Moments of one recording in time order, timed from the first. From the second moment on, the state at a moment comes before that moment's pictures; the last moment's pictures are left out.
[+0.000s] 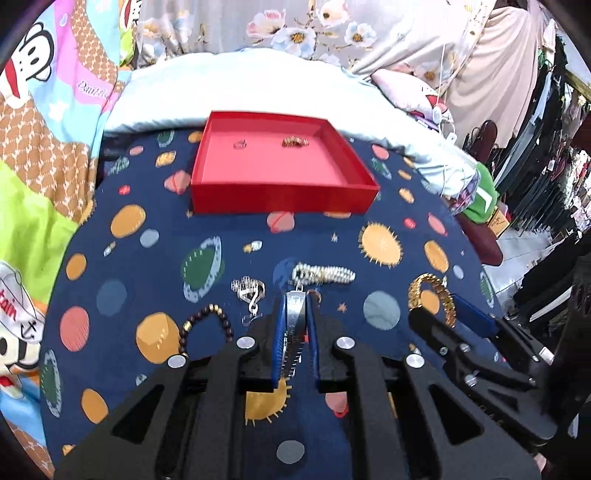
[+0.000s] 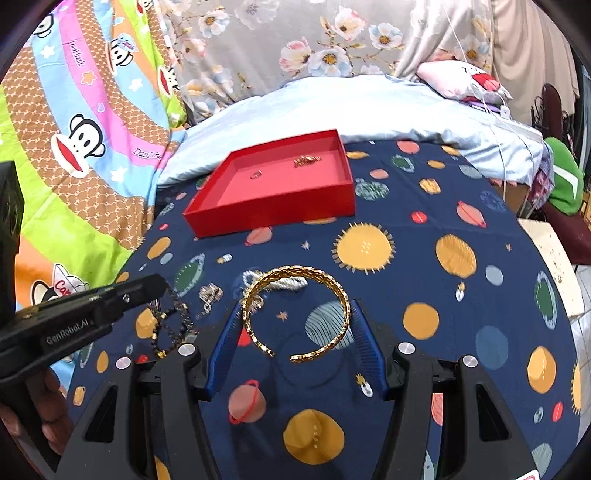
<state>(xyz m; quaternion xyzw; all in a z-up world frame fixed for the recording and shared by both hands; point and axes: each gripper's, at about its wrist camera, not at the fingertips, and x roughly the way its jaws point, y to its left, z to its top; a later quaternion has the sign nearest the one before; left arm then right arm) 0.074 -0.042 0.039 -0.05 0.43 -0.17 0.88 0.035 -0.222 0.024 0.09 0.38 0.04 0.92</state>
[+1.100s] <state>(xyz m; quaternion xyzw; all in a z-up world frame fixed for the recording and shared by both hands) 0.334 -0.045 0.081 -0.05 0.37 -0.15 0.92 0.331 -0.212 0.021 0.08 0.42 0.07 0.90</state>
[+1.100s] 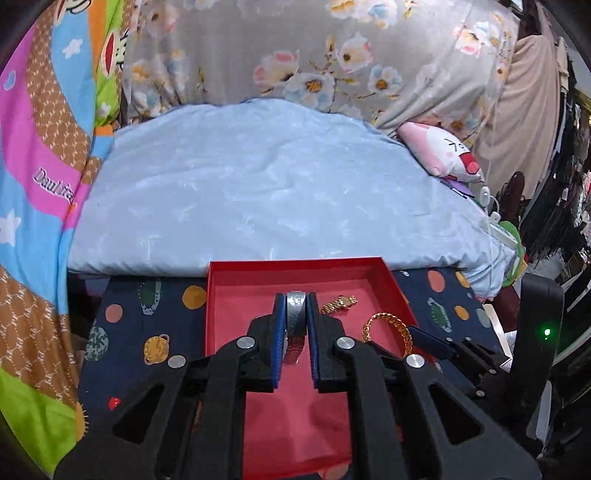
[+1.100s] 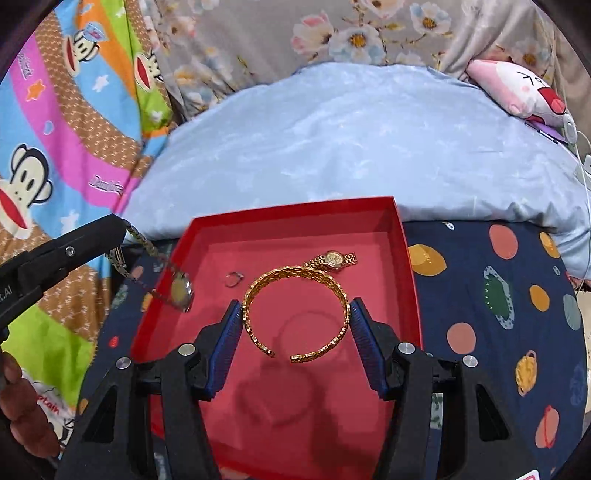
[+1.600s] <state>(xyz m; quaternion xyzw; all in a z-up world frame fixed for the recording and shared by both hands) 0.351 -0.048 0.038 -0.05 0.40 -0.13 0.91 0.347 -0.208 -0.008 0.04 0.43 0.05 0.90</state>
